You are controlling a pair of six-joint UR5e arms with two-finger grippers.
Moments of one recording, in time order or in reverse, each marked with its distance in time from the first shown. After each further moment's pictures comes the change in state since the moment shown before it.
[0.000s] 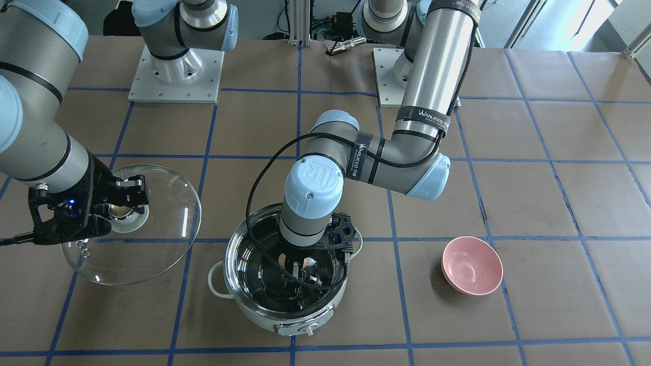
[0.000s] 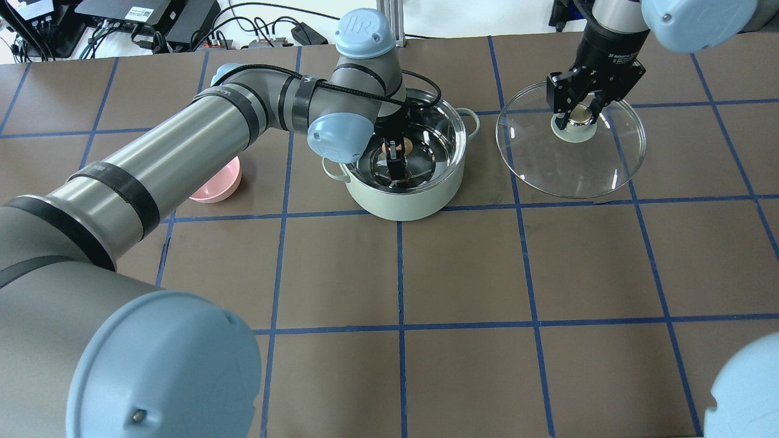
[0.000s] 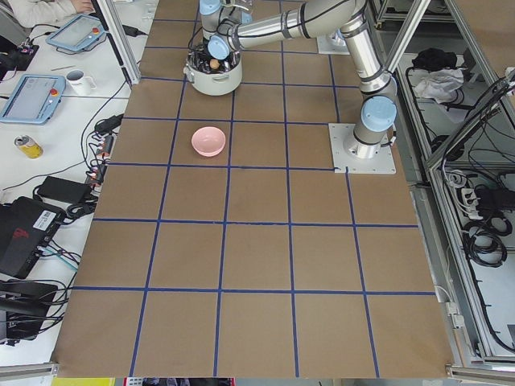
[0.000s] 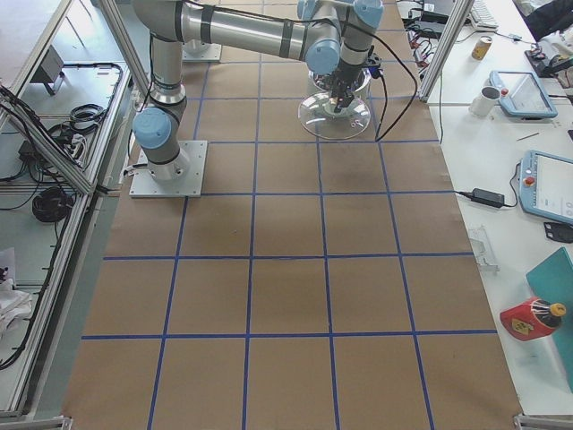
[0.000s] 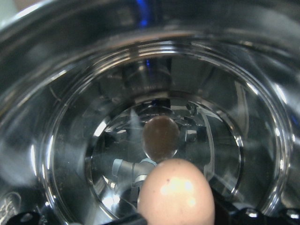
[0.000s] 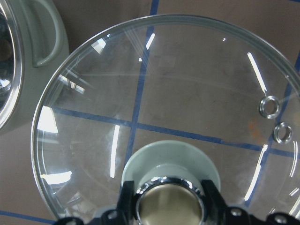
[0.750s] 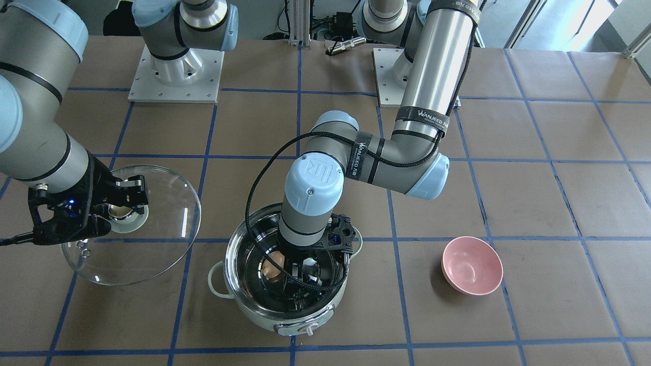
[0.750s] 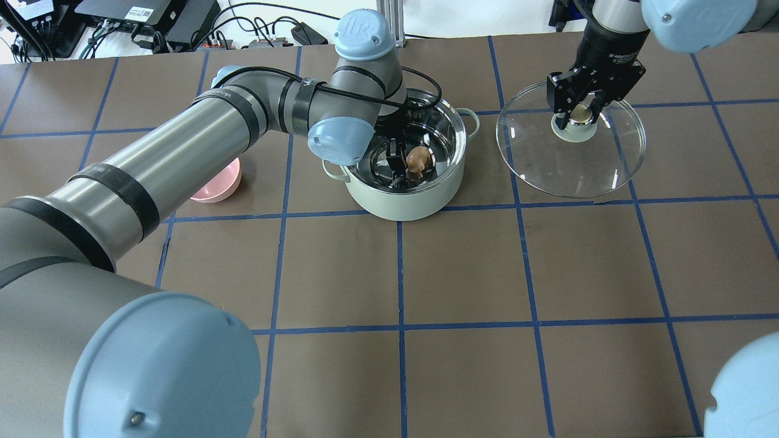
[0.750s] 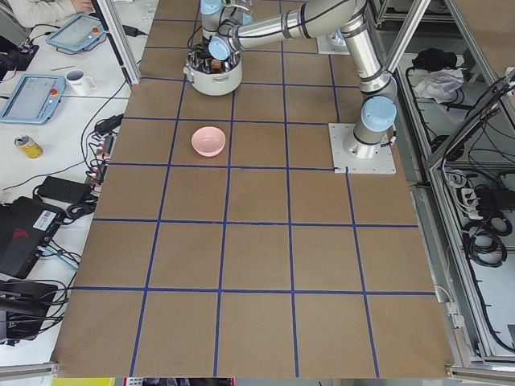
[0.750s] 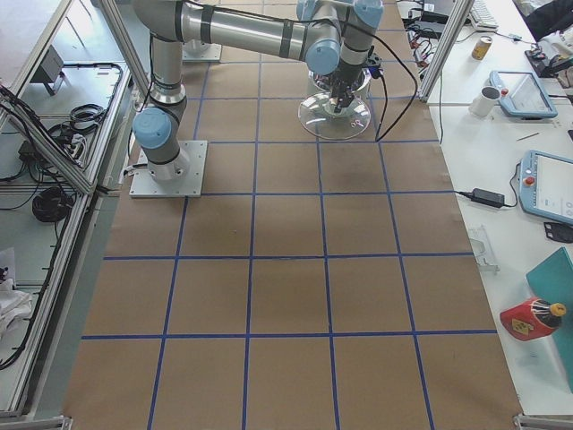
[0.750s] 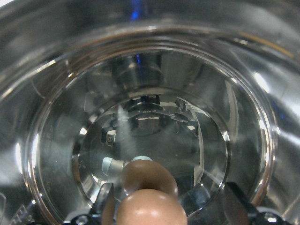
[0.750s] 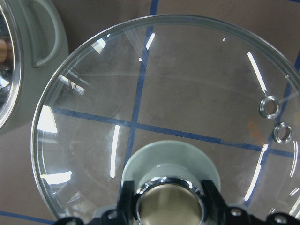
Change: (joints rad) left arm -0.001 0.002 -0.010 0.049 0.002 0.008; right arm 0.000 0.000 0.000 -0.002 -0.001 -0.001
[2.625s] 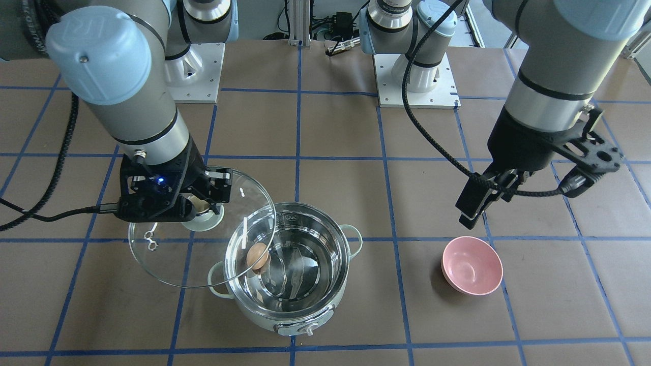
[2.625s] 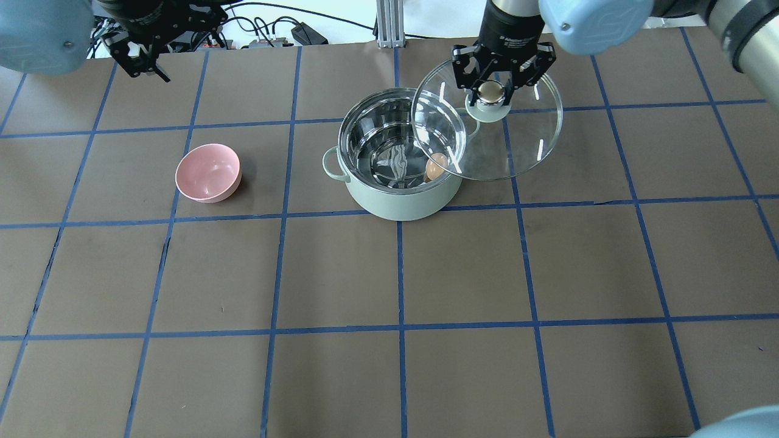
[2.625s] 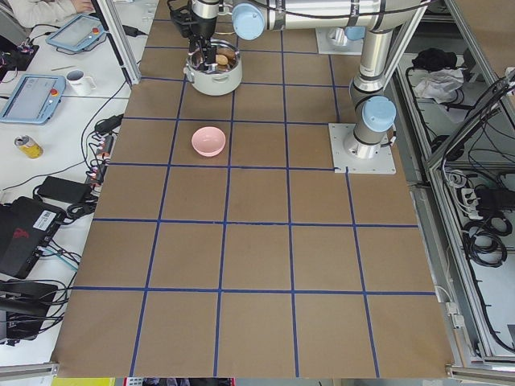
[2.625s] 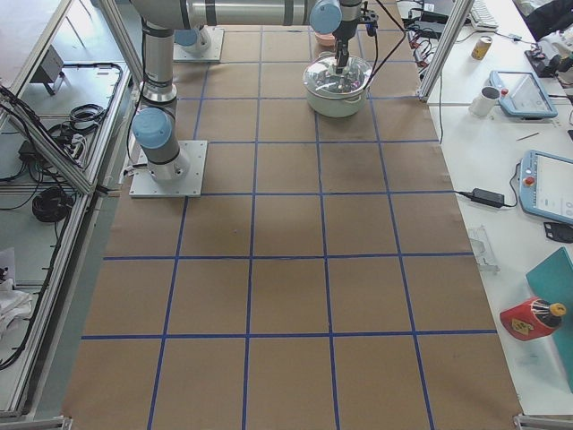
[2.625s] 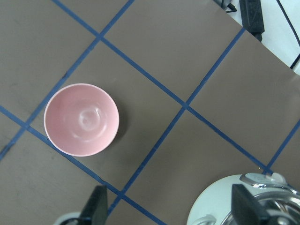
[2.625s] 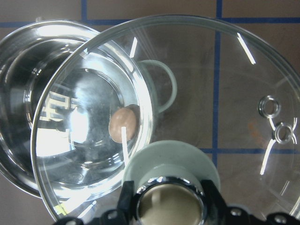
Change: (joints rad) left arm 0.387 0.443 -0.004 -0.316 0.111 1.374; right arm 0.225 0.011 -0.090 -0.070 0.034 0.416
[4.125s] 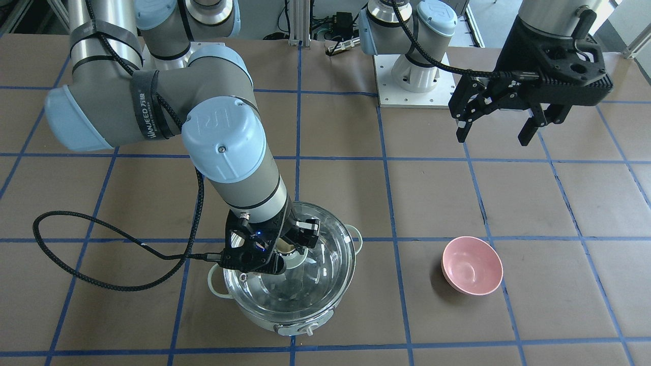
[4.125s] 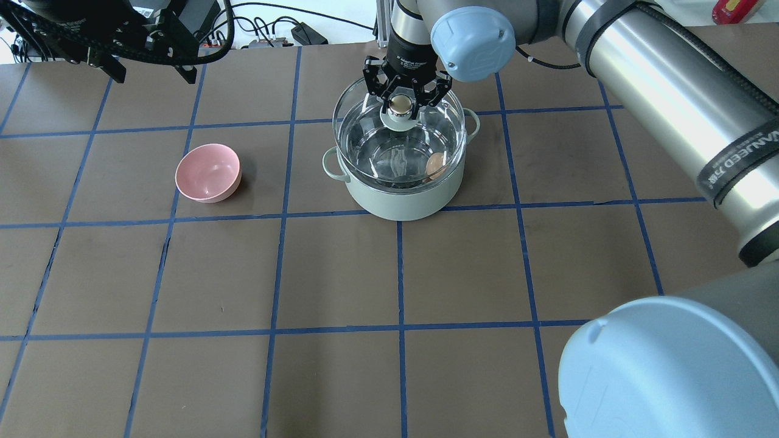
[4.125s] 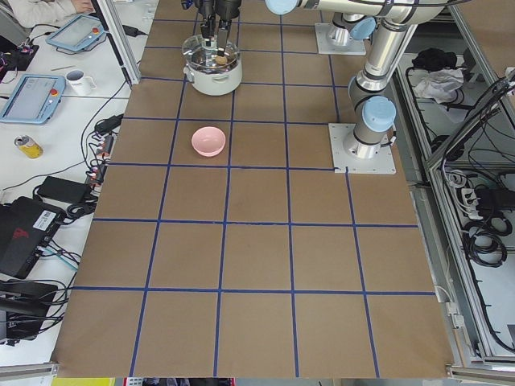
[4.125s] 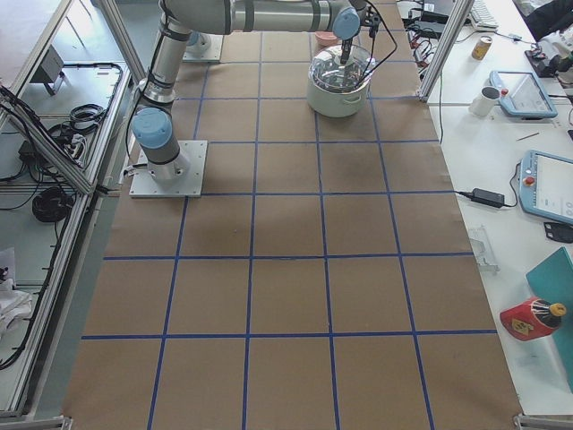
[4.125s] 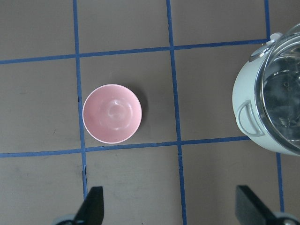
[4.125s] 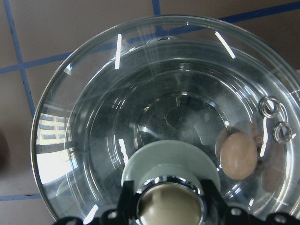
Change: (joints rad) left arm 0.017 0.155 -0.008 -0.219 -0.009 0.661; right arm 0.135 0.218 -0.119 -0.135 0.124 0.312
